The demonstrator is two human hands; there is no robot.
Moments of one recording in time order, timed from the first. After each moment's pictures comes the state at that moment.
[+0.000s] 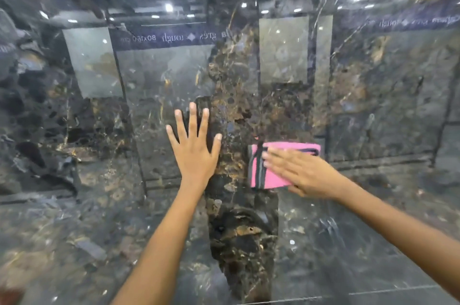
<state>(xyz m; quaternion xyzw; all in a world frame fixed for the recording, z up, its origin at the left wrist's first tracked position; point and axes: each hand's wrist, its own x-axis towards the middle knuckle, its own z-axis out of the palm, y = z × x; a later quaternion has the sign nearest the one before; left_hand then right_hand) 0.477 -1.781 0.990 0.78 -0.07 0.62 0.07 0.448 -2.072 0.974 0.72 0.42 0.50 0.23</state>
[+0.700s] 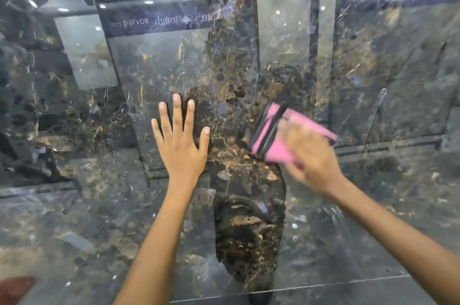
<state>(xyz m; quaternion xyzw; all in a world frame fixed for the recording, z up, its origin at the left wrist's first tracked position) 0.484 -1.779 0.966 0.76 -0.08 0.64 0.09 0.460 -2.060 0.933 0.72 0.33 0.61 -0.02</state>
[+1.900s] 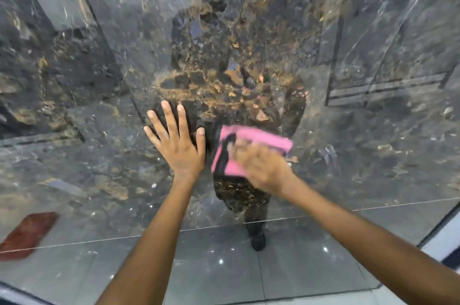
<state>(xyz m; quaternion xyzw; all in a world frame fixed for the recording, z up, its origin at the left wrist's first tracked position) 0.484 -1.790 0.826 0.77 -0.07 0.62 0.14 0.460 -2.001 0.789 0.74 0.38 0.55 0.07</state>
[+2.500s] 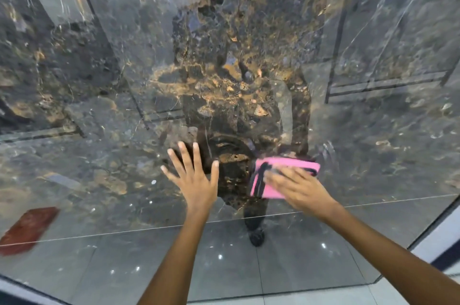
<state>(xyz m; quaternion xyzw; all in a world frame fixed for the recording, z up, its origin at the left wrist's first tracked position) 0.449 -1.806 0.738 0.84 -0.02 0.50 0.19 0.426 -2.083 0.722 0.83 0.36 0.42 0.13</state>
